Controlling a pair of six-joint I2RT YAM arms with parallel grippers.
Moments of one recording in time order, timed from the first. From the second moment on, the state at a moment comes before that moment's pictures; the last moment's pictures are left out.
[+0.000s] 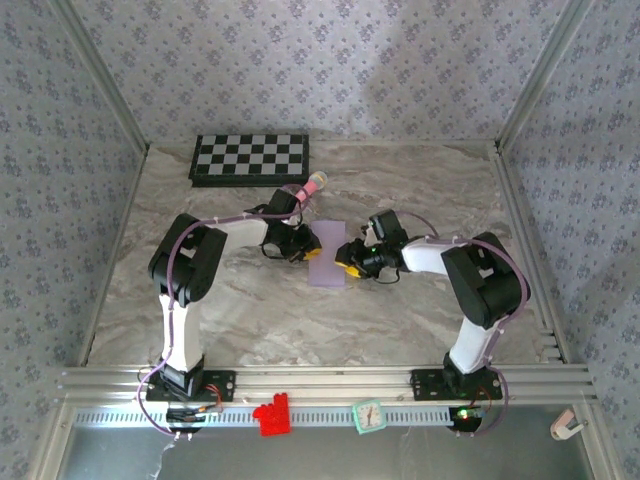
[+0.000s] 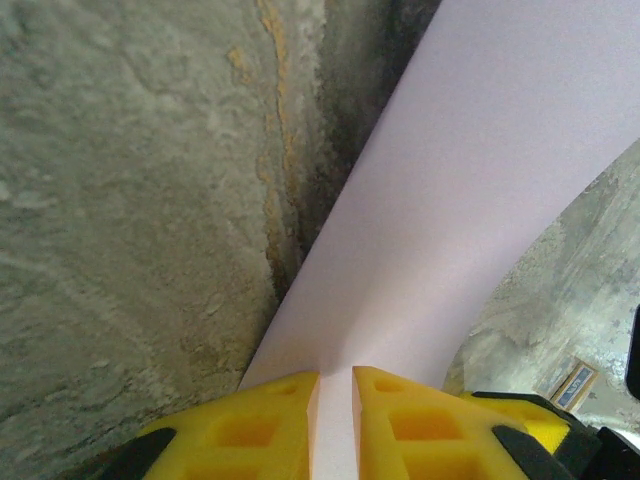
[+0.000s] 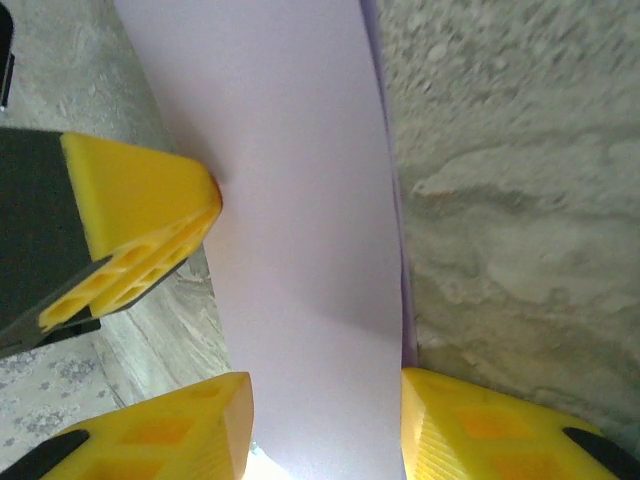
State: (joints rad) left arm -0.53 2.00 1.21 -0.27 0.51 -1.00; right arm 0.46 1.77 0.82 0.02 -0.59 0.90
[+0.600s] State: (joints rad) left arm -0.53 2.00 1.21 -0.27 0.51 -1.01; right arm 0.48 1.73 0.74 0.08 -0.65 1.03
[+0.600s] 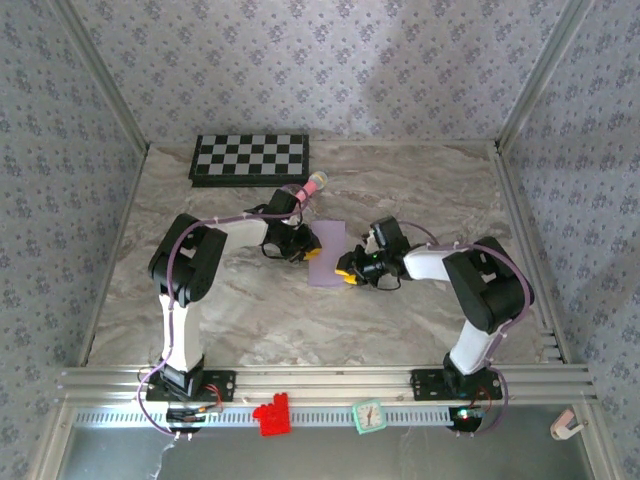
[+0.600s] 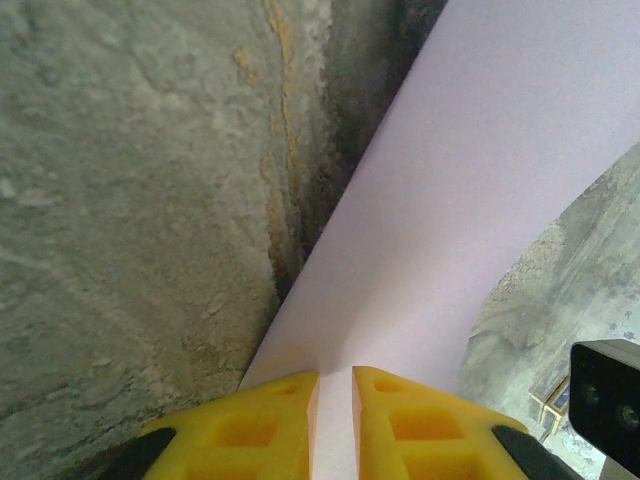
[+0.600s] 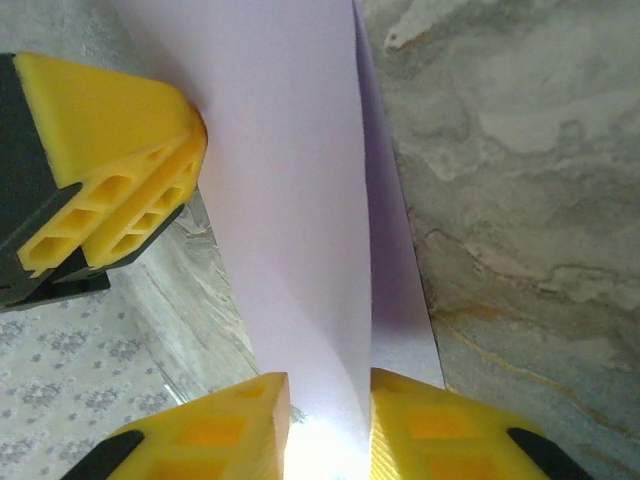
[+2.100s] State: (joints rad) left arm -0.52 1.99 1.25 -0.25 0.53 -0.95; right arm 0.45 1.68 0.87 -0.32 -0.65 0.90
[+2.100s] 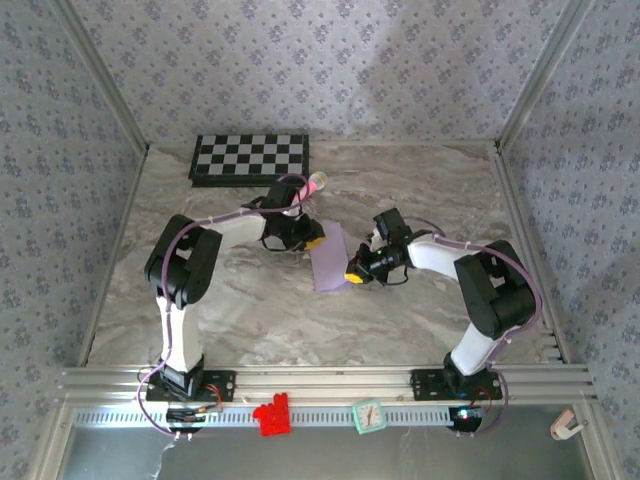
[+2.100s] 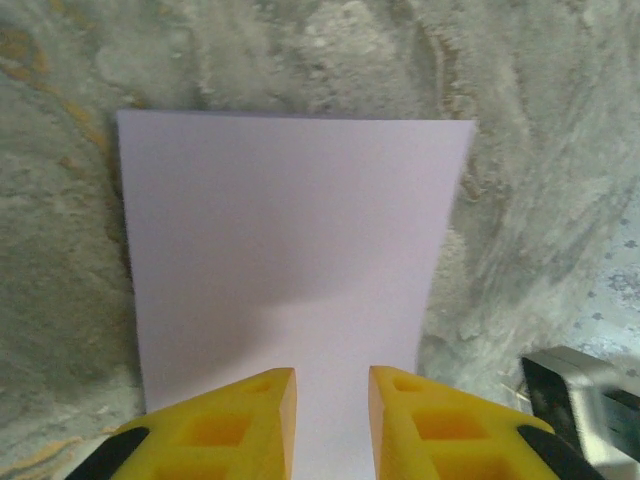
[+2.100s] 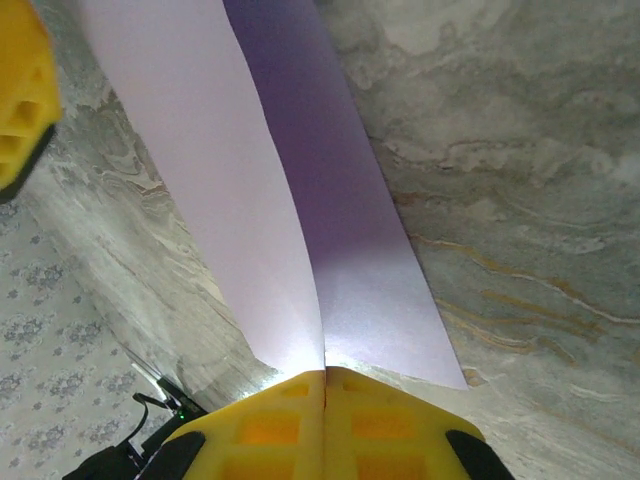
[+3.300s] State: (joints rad) left arm -0.52 2.03 1.25 -0.31 0.50 -0.93; right arm 0.54 1.89 1.10 -0.27 -0.59 0.93
